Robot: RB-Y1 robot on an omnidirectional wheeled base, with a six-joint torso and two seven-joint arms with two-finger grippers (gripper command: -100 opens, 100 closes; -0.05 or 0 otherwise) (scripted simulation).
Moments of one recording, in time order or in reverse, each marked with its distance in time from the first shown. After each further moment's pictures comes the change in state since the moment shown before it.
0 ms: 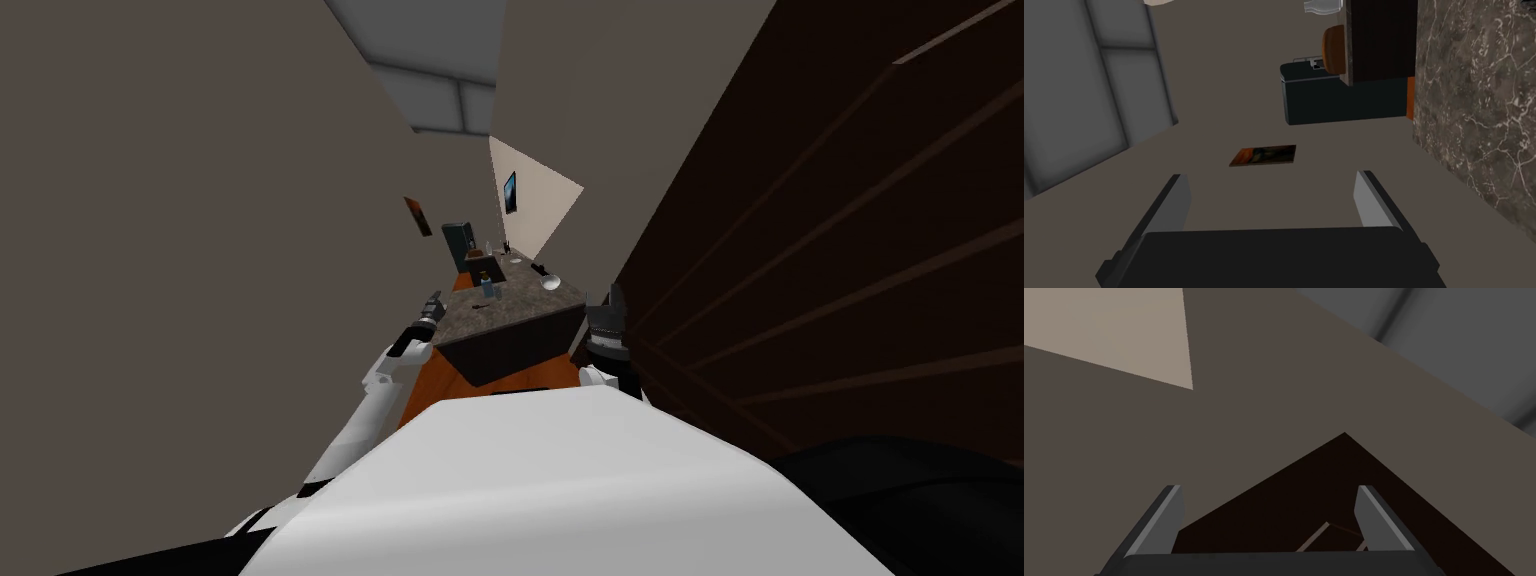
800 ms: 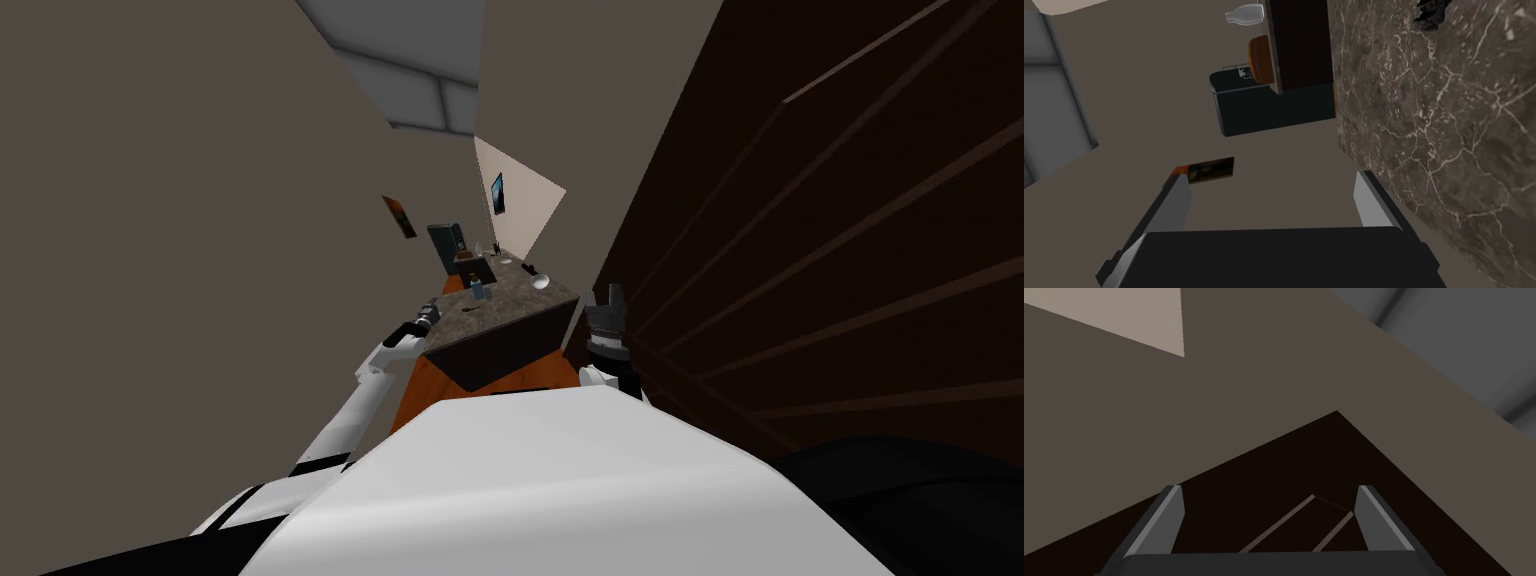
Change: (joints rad) left arm -0.077 0.100 0.005 0.170 0.102 0.186 0.001; right arm 0.000 0.000 0.000 0.000 0.000 0.000 0.000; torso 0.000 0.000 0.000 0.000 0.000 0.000
